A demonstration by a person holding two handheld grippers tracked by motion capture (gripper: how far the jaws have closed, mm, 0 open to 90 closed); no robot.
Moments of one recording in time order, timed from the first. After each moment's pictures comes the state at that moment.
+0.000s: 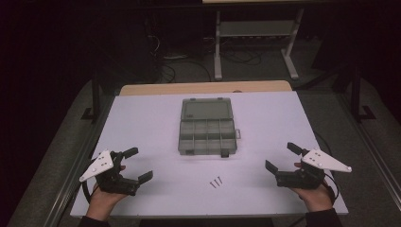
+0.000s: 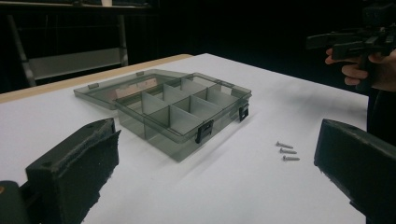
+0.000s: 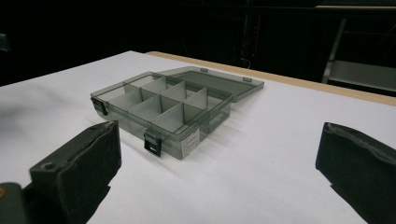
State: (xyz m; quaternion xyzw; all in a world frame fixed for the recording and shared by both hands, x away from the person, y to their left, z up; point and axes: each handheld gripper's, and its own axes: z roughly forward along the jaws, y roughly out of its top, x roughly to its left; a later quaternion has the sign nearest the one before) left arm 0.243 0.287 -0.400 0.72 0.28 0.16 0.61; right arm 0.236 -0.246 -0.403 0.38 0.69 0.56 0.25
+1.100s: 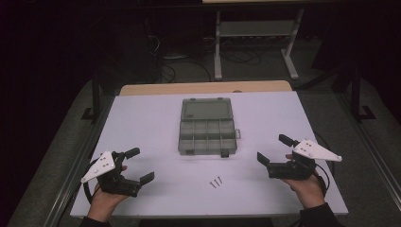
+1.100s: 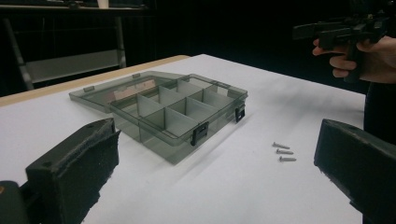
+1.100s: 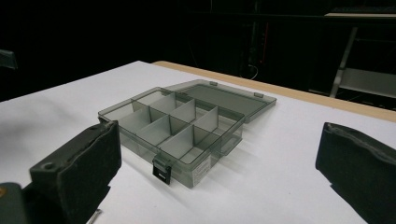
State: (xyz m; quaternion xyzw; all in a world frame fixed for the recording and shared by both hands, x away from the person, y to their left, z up) left arm 0.241 0.284 -0.400 0.73 0.27 0.16 0.61; right arm 0.254 -0.225 -0.388 0.37 0.69 0.57 0.25
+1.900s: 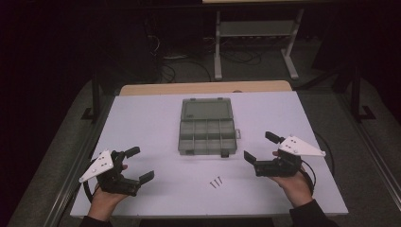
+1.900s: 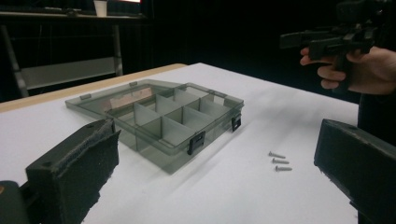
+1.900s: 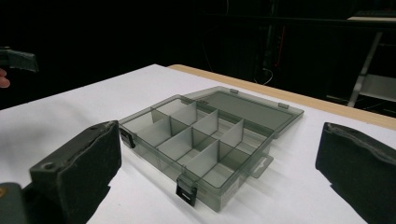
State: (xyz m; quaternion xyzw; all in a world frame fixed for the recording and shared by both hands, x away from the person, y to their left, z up) left arm 0.243 0.284 -0.398 0.72 0.26 0.16 0.63; right arm 0.262 -0.193 -0.383 0.35 0.70 0.58 0.23
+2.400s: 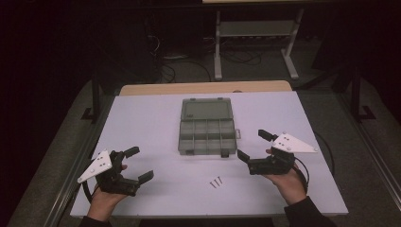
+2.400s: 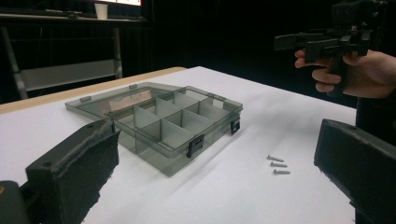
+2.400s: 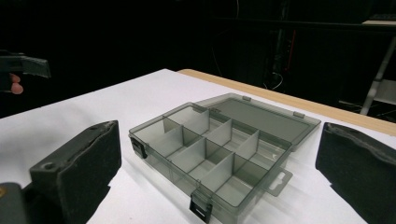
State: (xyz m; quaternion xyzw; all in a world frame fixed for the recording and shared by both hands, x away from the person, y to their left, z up) left arm 0.242 0.285 -0.397 0.71 0.27 0.16 0.63; right arm 0.267 -0.178 -0.378 0.34 0.70 0.59 0.22
